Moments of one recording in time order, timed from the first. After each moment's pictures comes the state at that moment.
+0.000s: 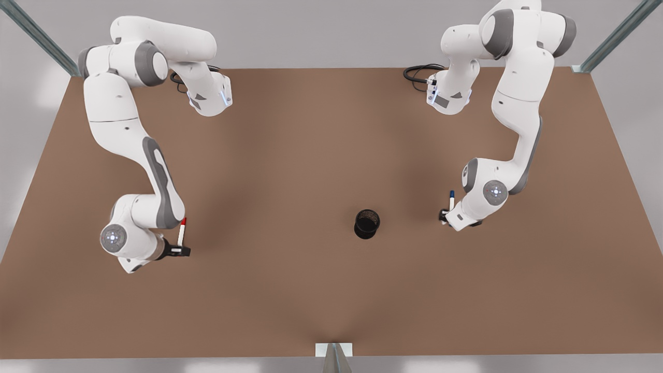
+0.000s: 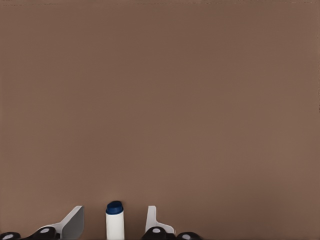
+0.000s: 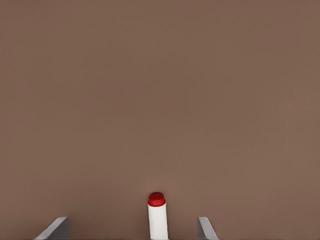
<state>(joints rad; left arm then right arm) -0.02 0.50 -0.10 -2.12 0.04 2.60 0.07 -0.11 0.73 0.10 -1.59 -0.05 2.24 0.06</state>
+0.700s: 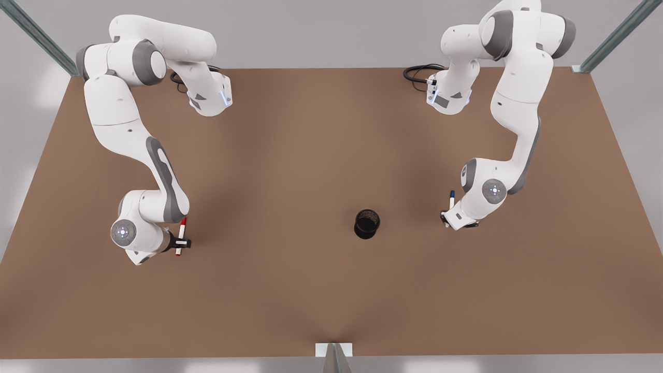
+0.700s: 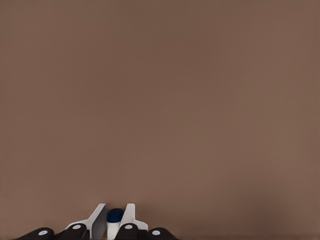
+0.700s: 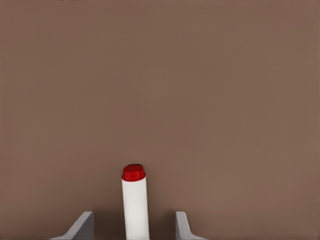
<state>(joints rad) -0.03 0.51 -0.10 -2.12 0.04 2.64 0.11 -0.13 0.72 0.10 -1.72 -0.09 2.31 0.06</state>
